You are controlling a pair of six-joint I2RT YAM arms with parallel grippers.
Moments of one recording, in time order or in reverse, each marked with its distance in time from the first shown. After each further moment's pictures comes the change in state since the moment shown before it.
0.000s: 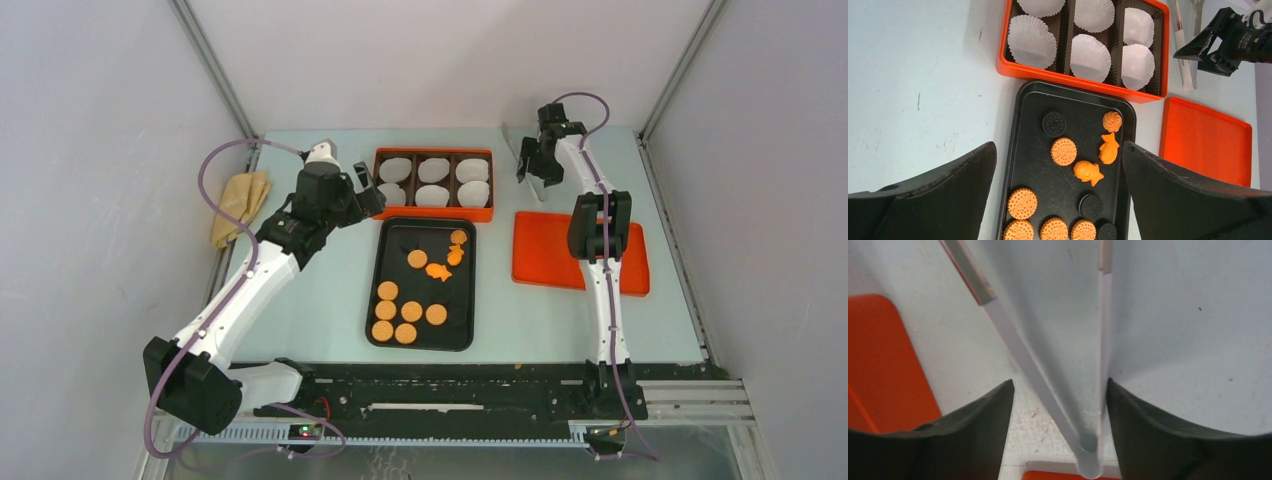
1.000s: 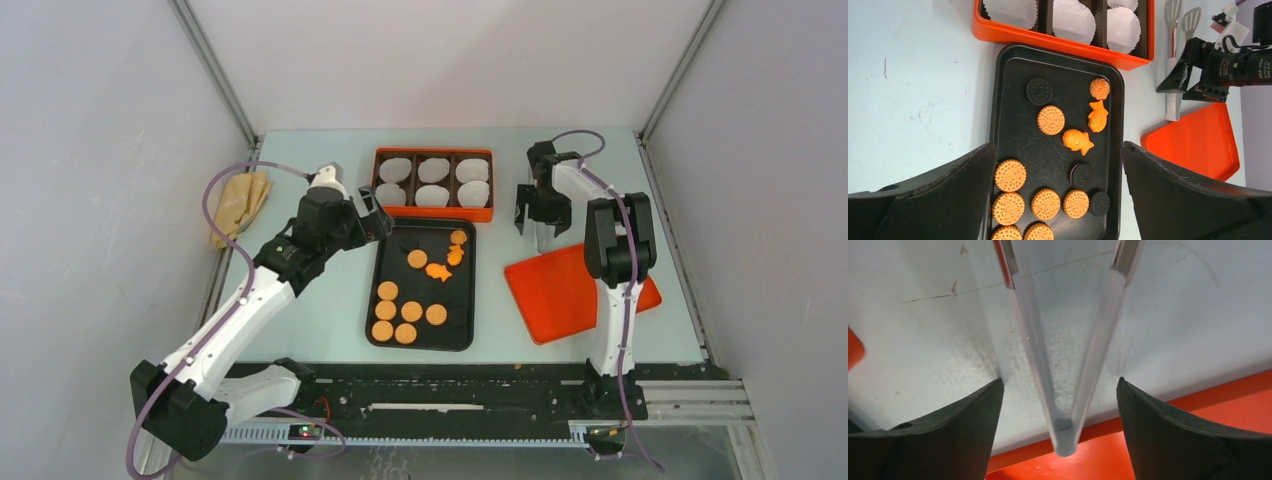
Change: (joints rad) left arm -0.078 -0.136 -0.144 0.006 0.024 -0.050; right arm 0.082 -0.466 -0.794 0.049 0.125 0.055
